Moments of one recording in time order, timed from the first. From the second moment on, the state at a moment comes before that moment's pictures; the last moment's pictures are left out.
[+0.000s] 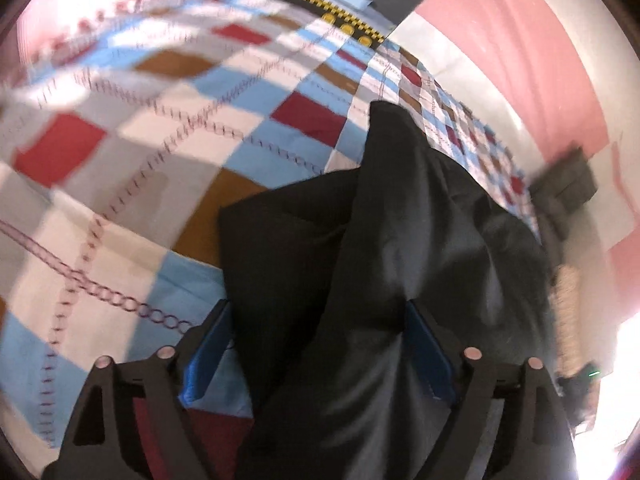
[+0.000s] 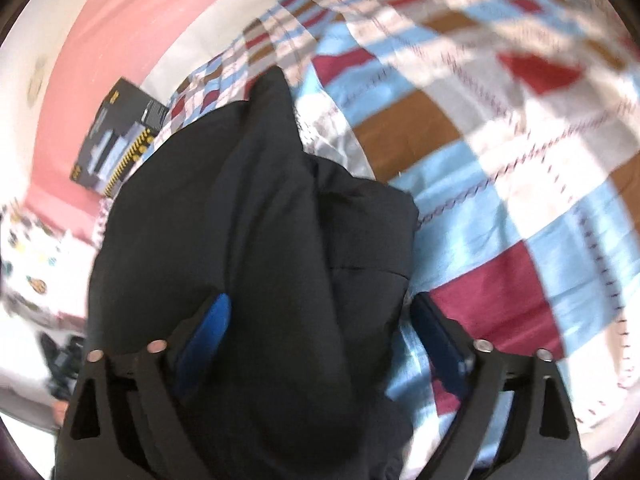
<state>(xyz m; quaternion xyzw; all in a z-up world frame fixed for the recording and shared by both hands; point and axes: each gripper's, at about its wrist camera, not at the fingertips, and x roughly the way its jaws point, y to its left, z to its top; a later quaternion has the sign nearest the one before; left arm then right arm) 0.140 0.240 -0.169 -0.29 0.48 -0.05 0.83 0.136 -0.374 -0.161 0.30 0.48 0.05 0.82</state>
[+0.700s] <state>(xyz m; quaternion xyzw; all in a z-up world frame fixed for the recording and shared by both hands) 0.161 0.232 -0.183 -0.32 0.50 -0.15 0.79 0.152 -0.375 -0.183 0.37 0.50 0.19 0.76</state>
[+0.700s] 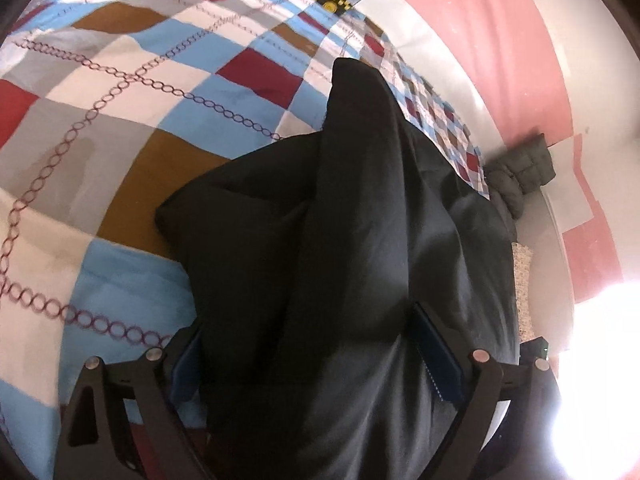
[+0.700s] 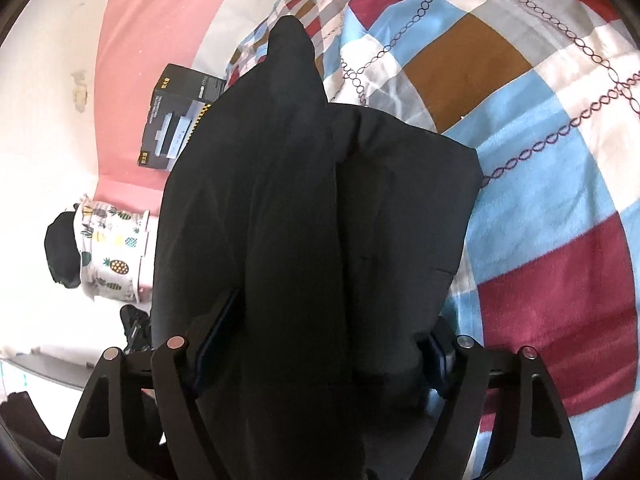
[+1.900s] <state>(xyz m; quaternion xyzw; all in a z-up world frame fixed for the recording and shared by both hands) 0.164 0.220 -0.038 -0.23 0.42 -0.11 0.87 0.158 -0.321 -0.060 0.26 0.45 0.18 0.84</state>
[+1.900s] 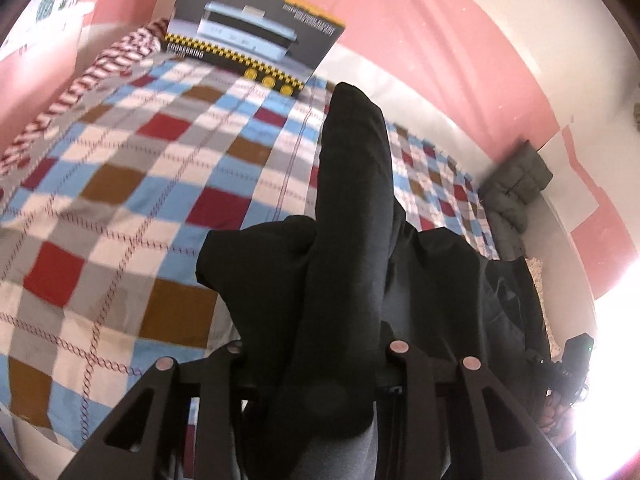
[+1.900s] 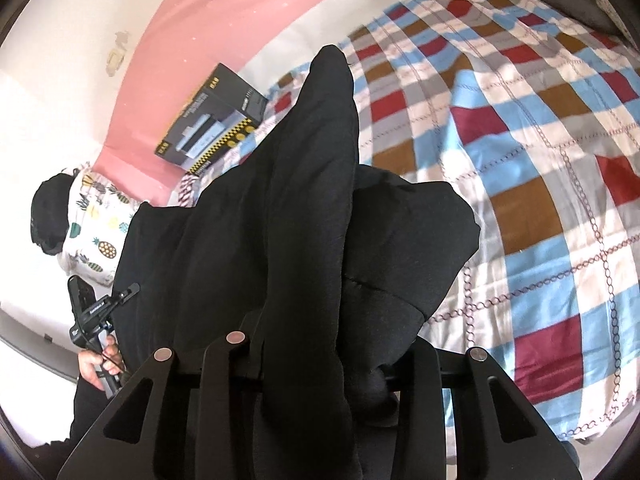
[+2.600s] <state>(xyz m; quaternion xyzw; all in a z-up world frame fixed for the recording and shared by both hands) 0.237 0.292 0.038 -0.22 0.36 -0.07 0.90 0.258 -0.244 -0.024 0.24 0.41 0.24 0.84</state>
